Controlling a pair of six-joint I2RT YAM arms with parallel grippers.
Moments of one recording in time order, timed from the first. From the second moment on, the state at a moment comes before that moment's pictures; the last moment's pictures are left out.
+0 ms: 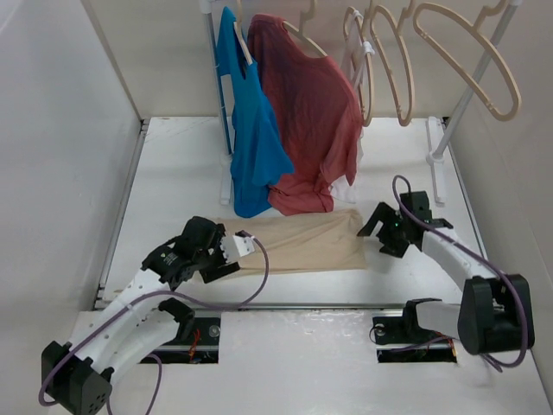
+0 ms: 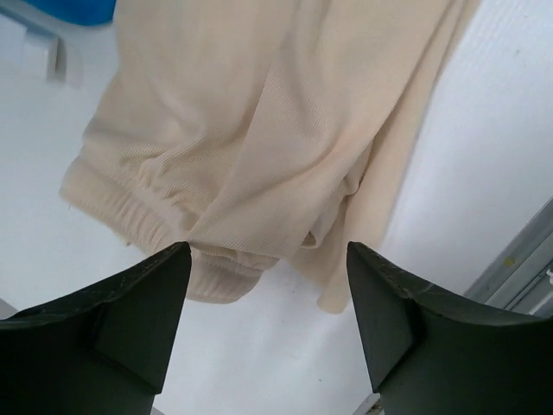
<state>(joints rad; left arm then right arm) -0.55 0.76 0.56 -0.76 0.03 0.73 0.08 1.23 0.64 -0.43 -0.23 0.67</state>
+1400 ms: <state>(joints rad) -0.53 1.37 0.79 -0.52 0.06 0.45 0.18 1.06 0.47 -0.47 -0.24 0.80</state>
